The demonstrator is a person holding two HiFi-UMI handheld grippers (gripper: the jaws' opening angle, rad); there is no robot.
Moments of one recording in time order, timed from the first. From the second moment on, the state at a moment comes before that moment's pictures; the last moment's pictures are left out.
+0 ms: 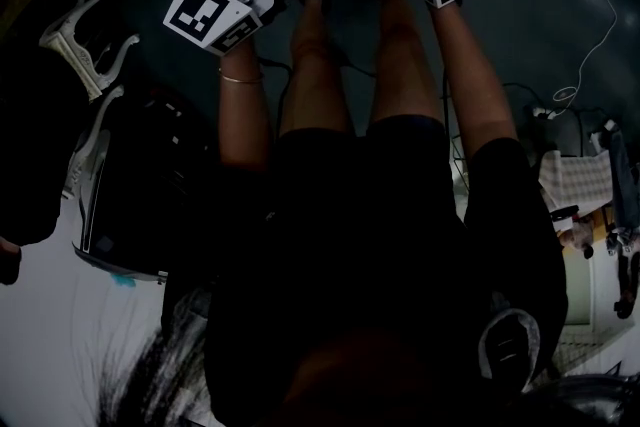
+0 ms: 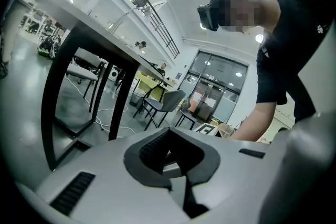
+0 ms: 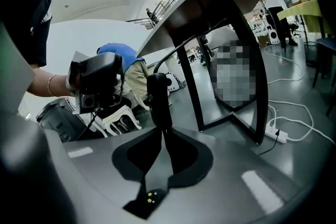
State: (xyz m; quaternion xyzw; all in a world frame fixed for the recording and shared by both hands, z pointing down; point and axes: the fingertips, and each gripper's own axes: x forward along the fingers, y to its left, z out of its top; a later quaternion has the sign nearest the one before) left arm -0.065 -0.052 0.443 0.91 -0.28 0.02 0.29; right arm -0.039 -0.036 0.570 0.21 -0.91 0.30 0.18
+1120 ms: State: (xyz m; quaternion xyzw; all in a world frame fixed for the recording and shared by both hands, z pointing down) left arm -0.068 -0.055 0.456 0.92 -0.30 0.04 0.26; right arm -0.002 -0.060 0.624 0.32 -0.88 0.31 0.19
